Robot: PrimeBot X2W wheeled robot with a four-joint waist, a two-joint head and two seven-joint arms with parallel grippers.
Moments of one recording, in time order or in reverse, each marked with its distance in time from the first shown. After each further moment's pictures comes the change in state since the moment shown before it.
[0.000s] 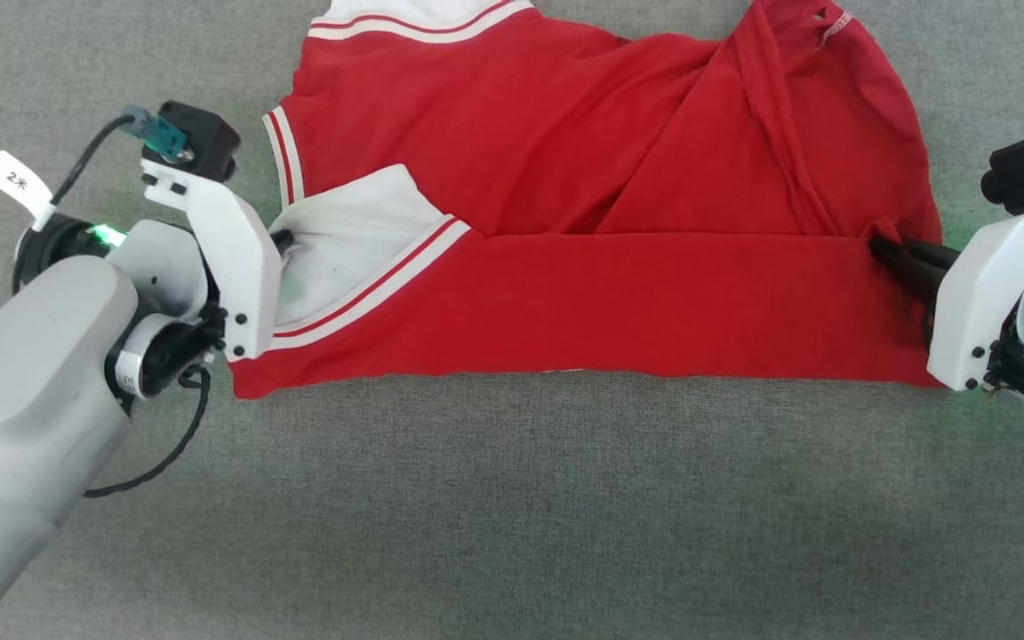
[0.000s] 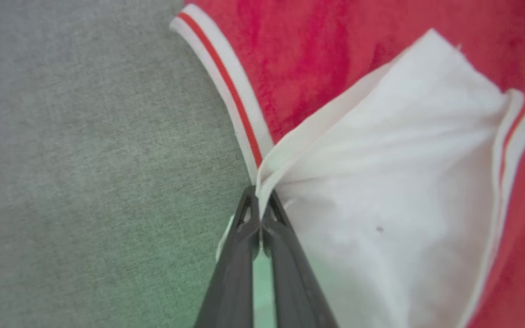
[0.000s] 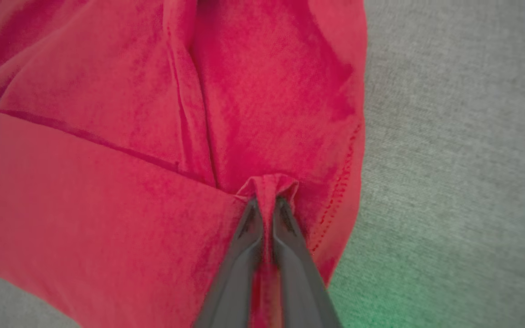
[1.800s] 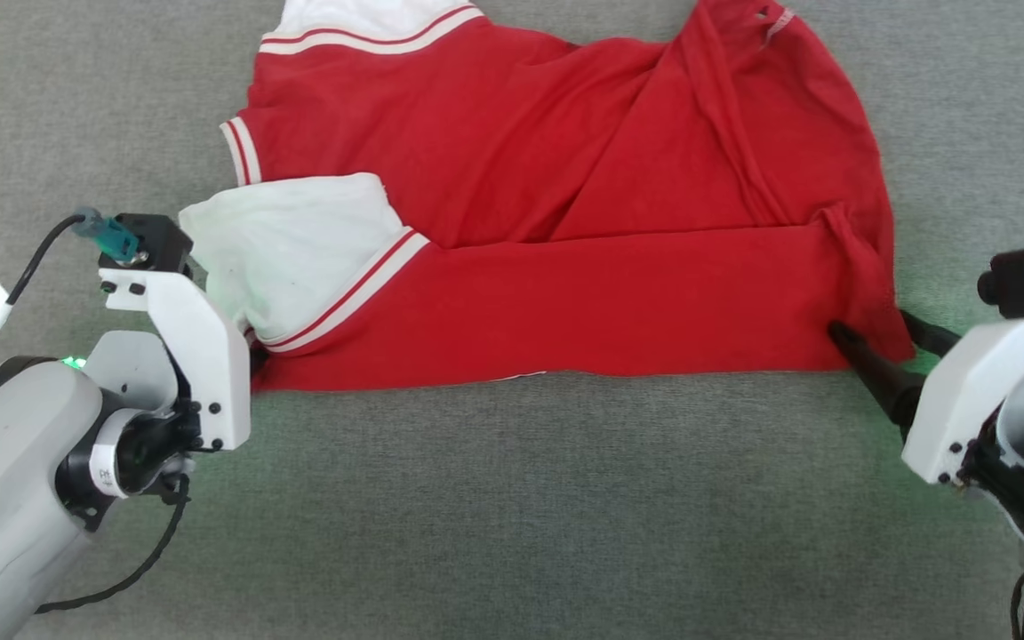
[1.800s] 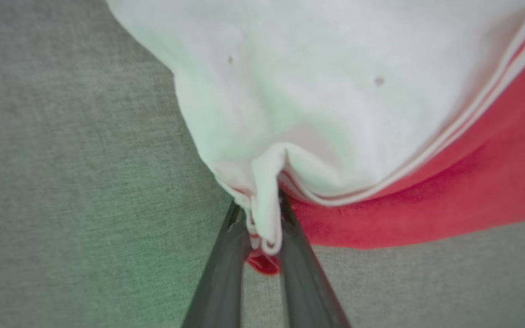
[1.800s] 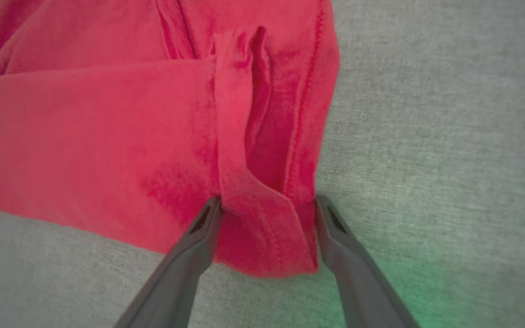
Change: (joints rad) left arm 0.218 0.151 0.049 -0.302 -0.174 0.278 0.114; right arm 0.269 0.206 -0.215 -0.201 -0.127 0.000 0.031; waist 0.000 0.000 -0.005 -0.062
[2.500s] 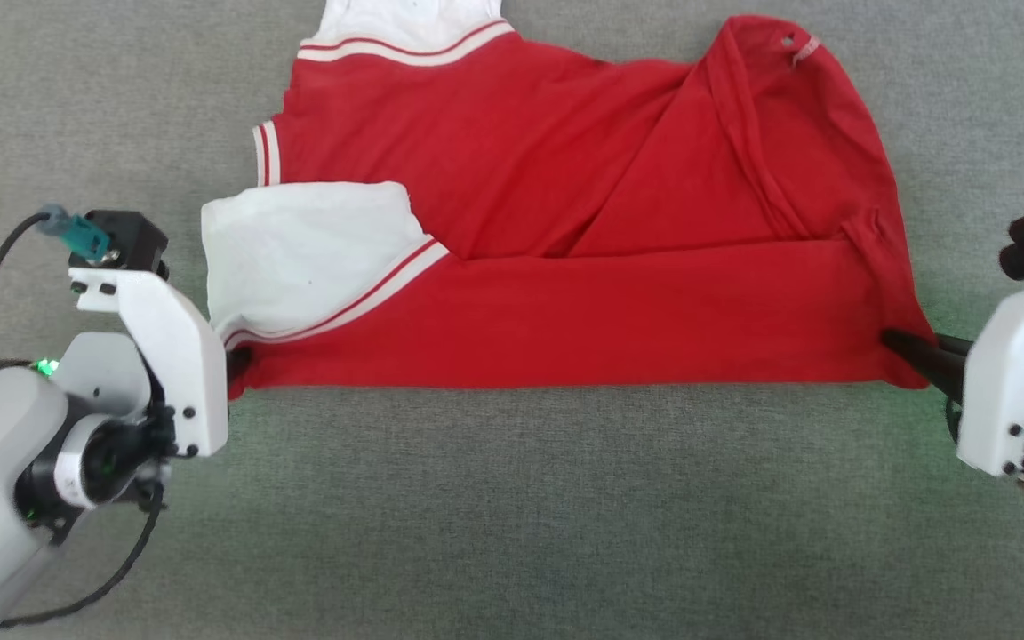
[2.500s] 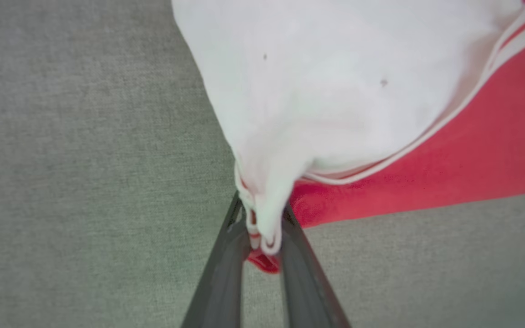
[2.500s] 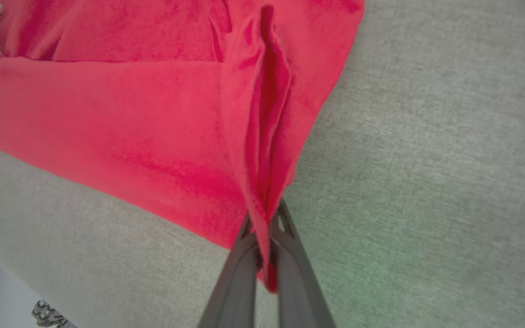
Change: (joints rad) left arm 0.014 0.059 0.029 -0.072 -0.030 0.003 0.001; right arm -0.054 -0.084 -0.014 -0.128 0.104 0.000 0.359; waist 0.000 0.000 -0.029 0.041
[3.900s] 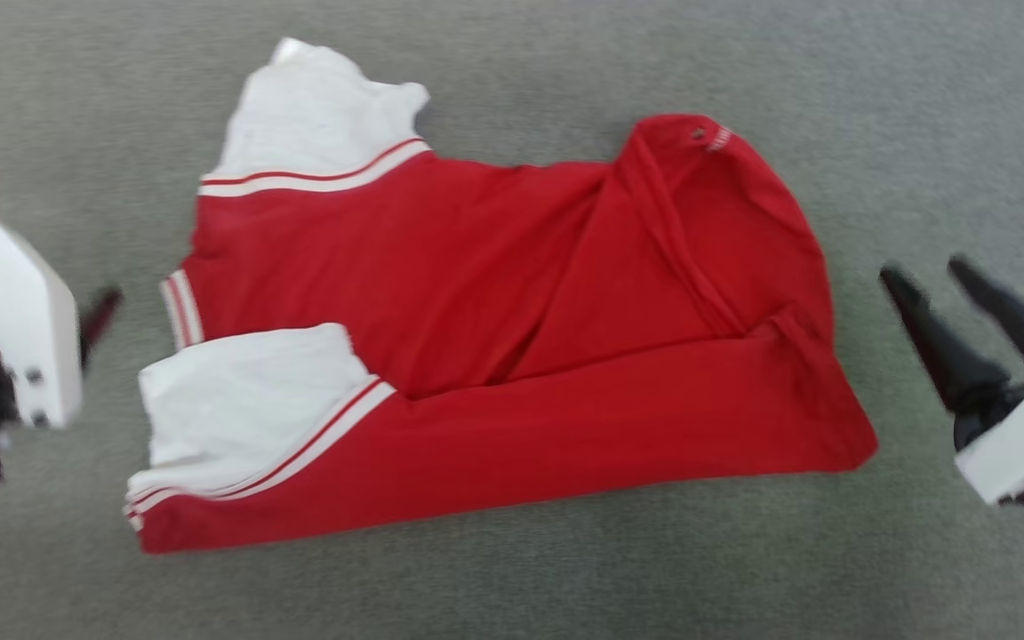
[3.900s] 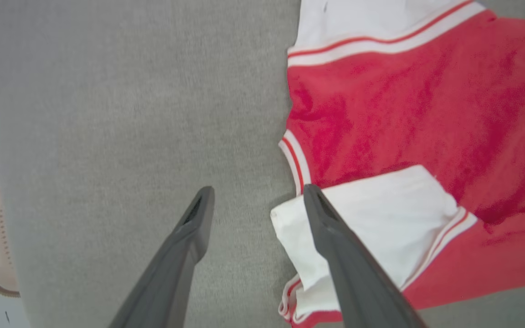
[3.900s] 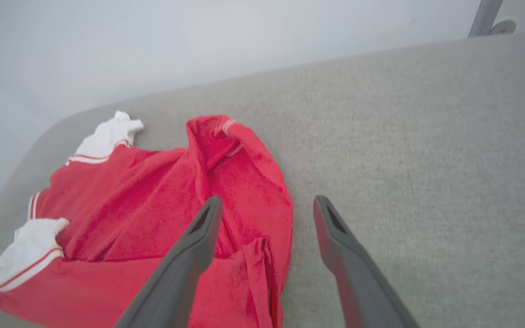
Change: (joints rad) left arm -0.028 0.306 0.085 -0.321 0.032 0.175 0.123; right arm 0.169 0.151 -0.103 -0.198 -0.020 0.000 -0.409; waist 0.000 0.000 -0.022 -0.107
